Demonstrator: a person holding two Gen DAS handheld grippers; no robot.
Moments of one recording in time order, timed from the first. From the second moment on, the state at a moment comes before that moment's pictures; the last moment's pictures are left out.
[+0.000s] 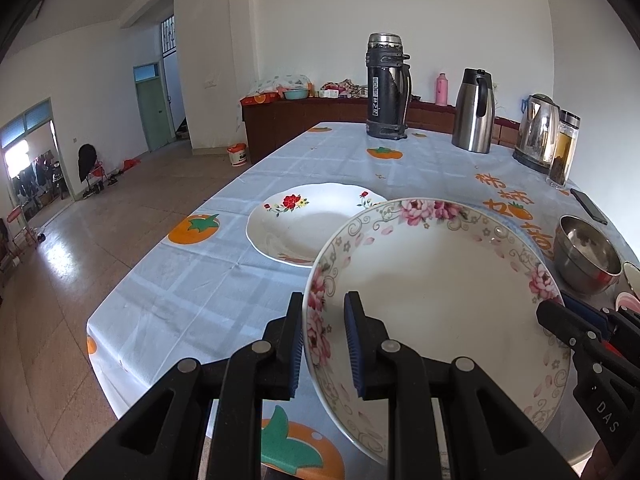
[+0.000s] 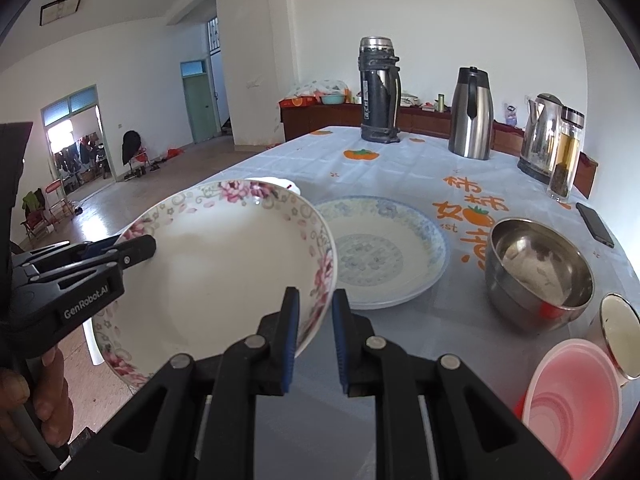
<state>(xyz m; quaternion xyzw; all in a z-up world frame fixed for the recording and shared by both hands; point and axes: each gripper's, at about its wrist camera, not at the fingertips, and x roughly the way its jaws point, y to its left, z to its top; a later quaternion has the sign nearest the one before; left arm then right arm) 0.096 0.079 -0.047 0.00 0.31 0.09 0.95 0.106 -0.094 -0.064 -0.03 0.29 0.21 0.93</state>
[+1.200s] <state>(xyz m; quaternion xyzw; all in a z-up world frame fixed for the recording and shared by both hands) 0.121 0.055 -0.028 0.01 0.27 0.06 0.96 0.113 -0.109 -0.045 -0.02 0.27 0.17 0.95</state>
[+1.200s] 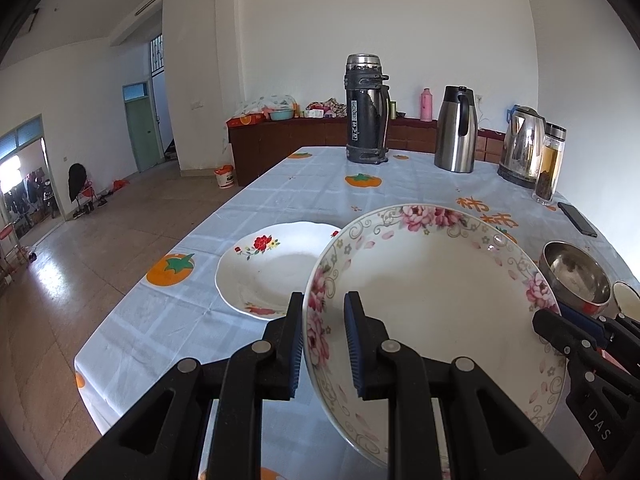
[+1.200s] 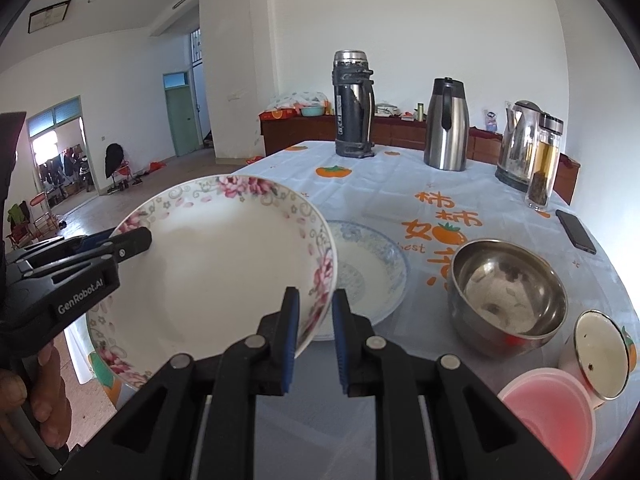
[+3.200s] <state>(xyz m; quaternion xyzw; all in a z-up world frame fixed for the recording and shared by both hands) 0.192 0.035 -0.038 0.01 0.23 0.05 0.97 0.161 -0.114 -0.059 -0.03 0.24 0.09 0.97</state>
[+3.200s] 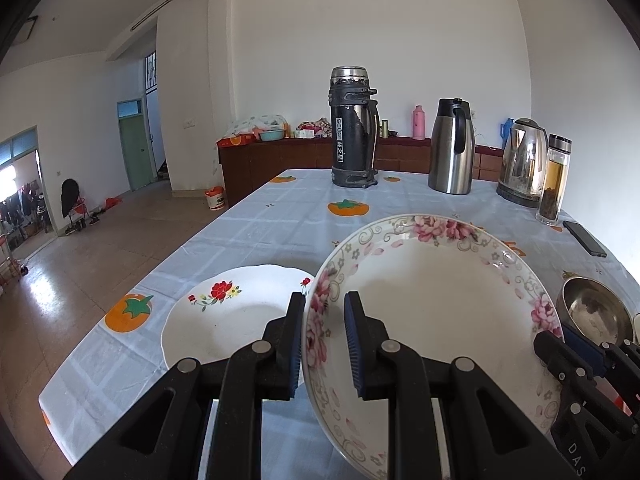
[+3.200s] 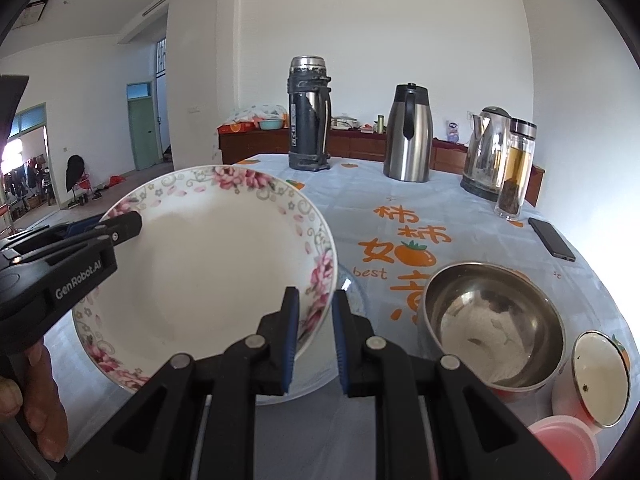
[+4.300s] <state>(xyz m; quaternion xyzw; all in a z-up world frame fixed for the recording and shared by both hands) 0.226 0.025 -0.058 0.02 0.27 0.03 0.96 0.184 -0.117 -0.063 -0.02 0.27 0.05 0.96</state>
